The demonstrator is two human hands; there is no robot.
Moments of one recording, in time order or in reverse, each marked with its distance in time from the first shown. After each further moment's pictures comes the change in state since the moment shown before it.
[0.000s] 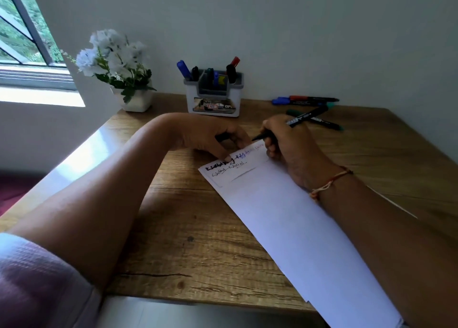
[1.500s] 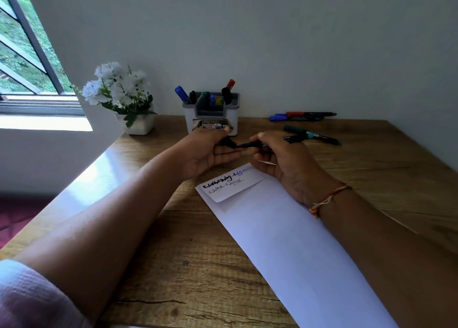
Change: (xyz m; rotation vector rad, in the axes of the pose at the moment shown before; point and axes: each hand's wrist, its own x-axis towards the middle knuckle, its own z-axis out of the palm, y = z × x) left_hand 0.020 0.011 0.020 -1.237 0.481 -0.019; right_hand 0.014 0.011 -0.011 0.249 -0.110 0.078
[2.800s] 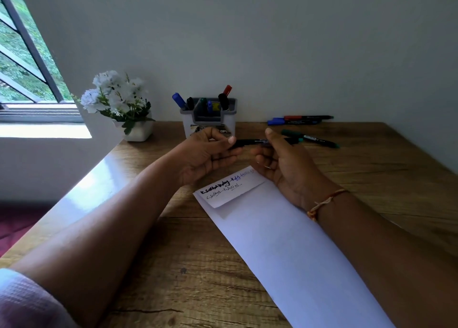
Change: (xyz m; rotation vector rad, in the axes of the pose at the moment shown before) left_hand -0.006 0.000 -0.004 0.029 -0.122 0.122; right_hand 0.001 -0.001 -0.002 0.172 0.083 0.026
